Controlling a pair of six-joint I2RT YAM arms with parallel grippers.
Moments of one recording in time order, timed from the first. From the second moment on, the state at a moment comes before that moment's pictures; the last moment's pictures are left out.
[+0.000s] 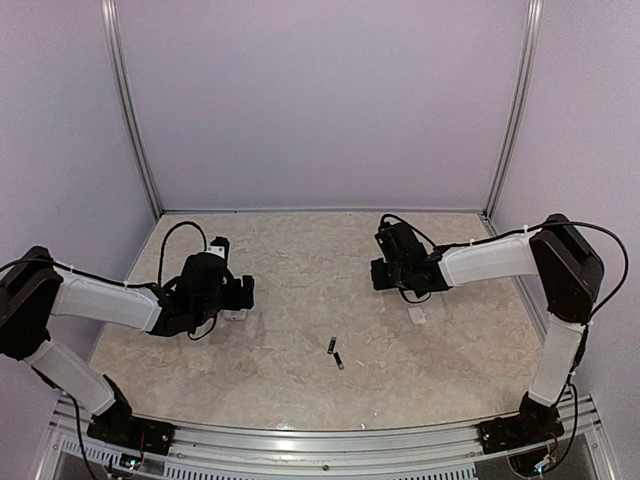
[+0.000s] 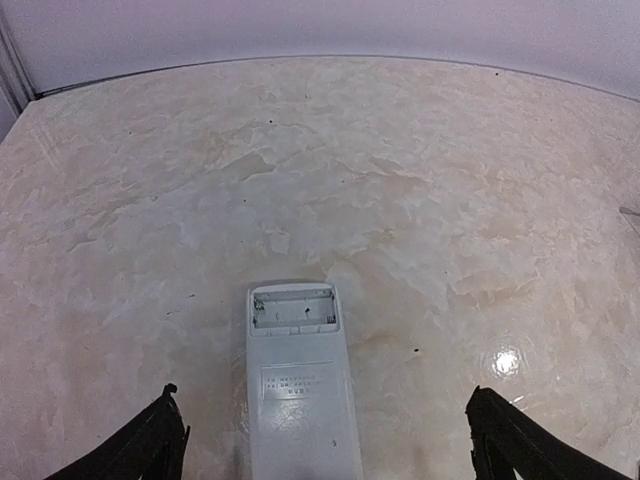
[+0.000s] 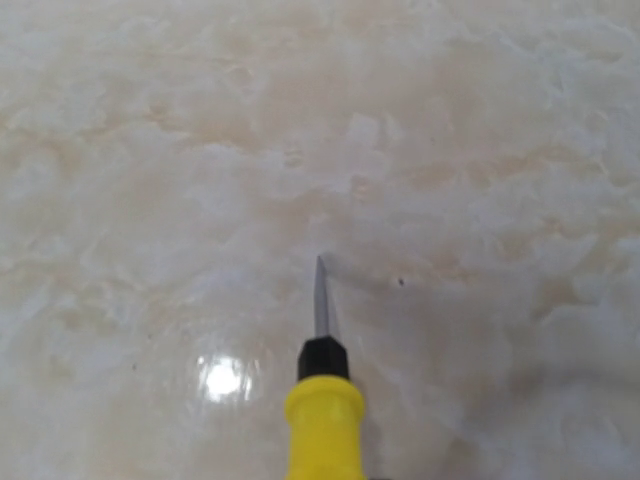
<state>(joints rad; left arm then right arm) -0.70 1.52 0.60 0.32 -0.47 -0.37 0.71 1.84 1.10 -0.02 0.38 0.38</state>
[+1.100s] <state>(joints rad) -0.71 1.38 0.61 0.23 -0.59 -0.30 0.80 1.91 1.14 -0.32 0.31 0.44</state>
